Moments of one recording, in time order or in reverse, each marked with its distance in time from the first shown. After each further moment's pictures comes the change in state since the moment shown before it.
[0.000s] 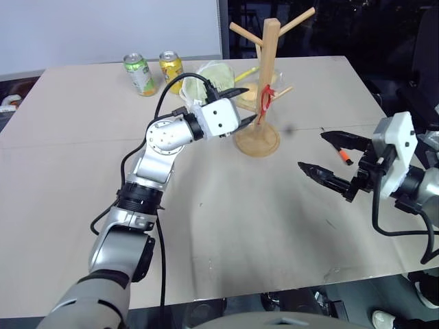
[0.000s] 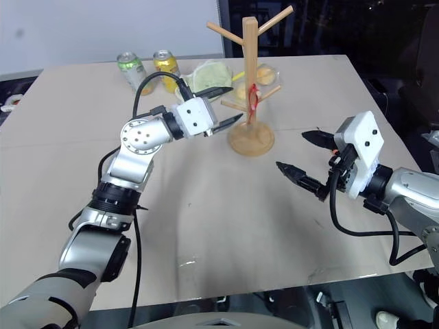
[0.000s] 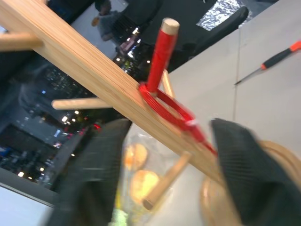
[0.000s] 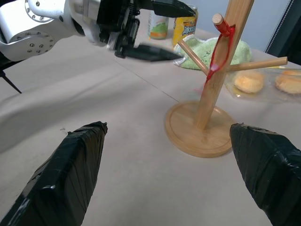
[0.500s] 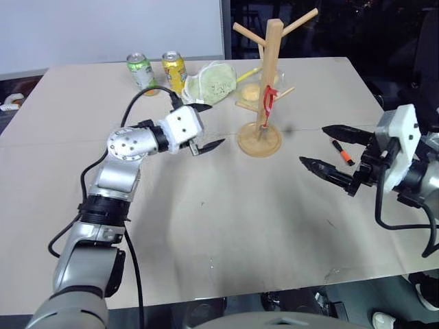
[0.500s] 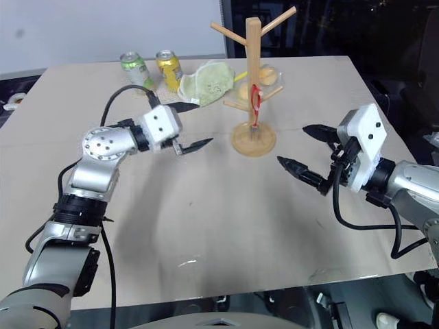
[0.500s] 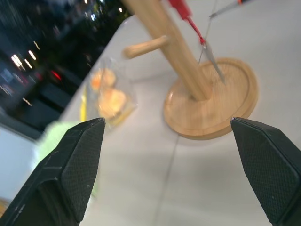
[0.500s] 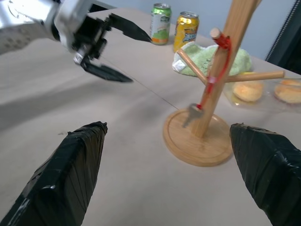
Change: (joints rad) left arm 0.092 0.194 0.100 -0.083 -0.251 0.382 -0.215; right arm -0.043 -0.017 0.005 0.041 -0.010 -0.010 0.038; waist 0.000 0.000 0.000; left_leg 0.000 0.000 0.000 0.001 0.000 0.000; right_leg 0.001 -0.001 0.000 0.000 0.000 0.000
